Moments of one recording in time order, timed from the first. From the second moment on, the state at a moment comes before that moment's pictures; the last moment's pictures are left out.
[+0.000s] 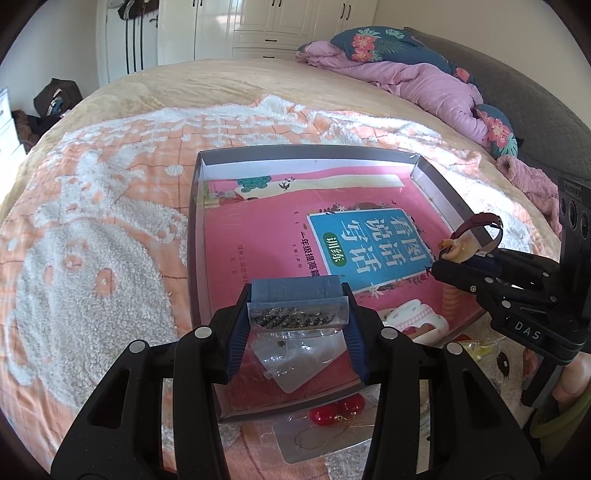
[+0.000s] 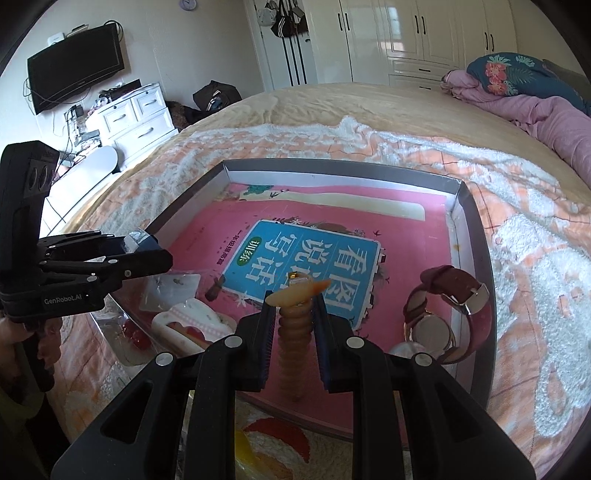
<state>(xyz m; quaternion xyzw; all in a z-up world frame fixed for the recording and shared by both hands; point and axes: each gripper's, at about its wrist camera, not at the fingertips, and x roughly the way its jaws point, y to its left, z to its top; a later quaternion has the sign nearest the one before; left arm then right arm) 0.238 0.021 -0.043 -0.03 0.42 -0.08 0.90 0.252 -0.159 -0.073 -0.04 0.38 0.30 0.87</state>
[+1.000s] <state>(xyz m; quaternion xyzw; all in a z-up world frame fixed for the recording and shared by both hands) 0.219 0.020 -0.012 -0.04 0.38 -0.07 0.92 0.217 -0.201 -0.028 0.03 0.33 0.29 0.90</state>
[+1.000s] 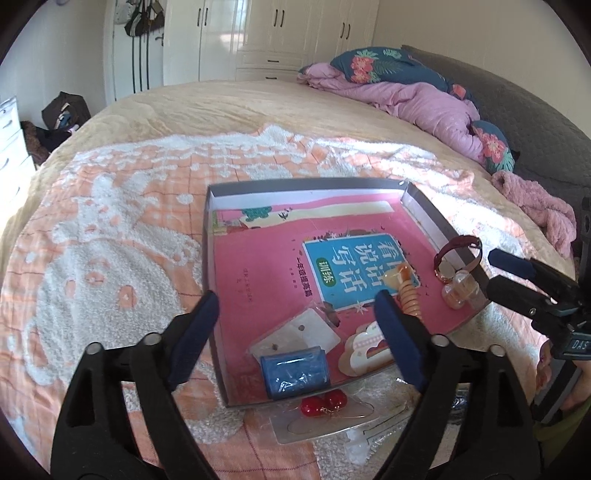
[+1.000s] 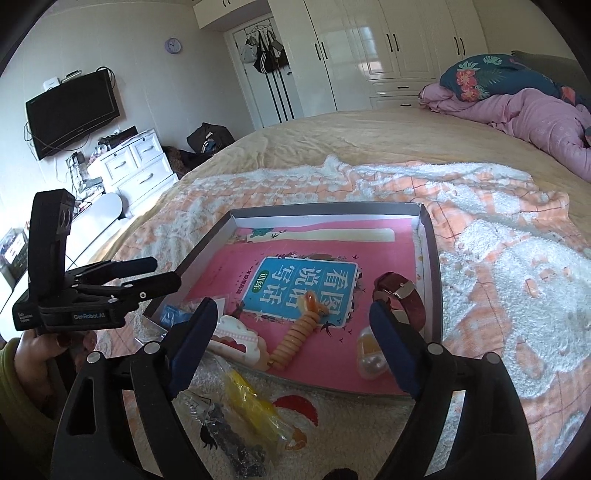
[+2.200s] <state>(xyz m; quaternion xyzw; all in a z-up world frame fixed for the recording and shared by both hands) 0.150 0.033 0.049 -0.05 0.31 -0.02 0.95 0.161 -0.216 0.025 0.03 0.27 0.29 0.92</state>
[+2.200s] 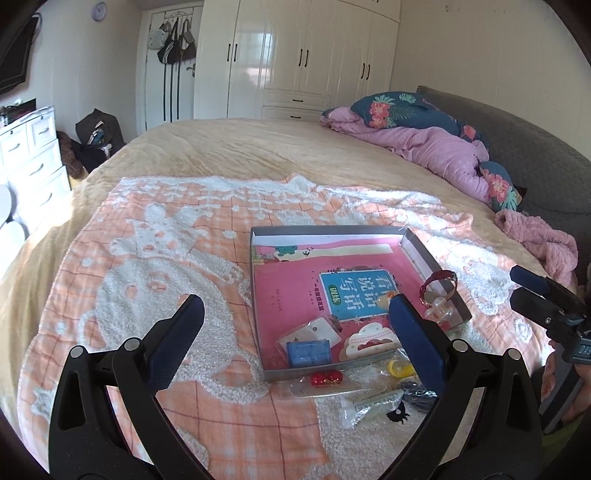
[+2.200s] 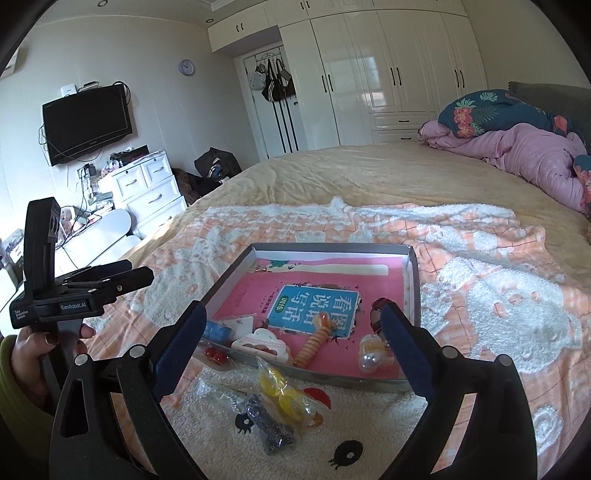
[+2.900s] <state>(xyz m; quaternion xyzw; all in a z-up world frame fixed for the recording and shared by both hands) 0.113 0.023 0.031 -0.03 0.33 -0.02 0.94 0.122 -0.221 0.025 0.01 0.28 0.30 0.91</state>
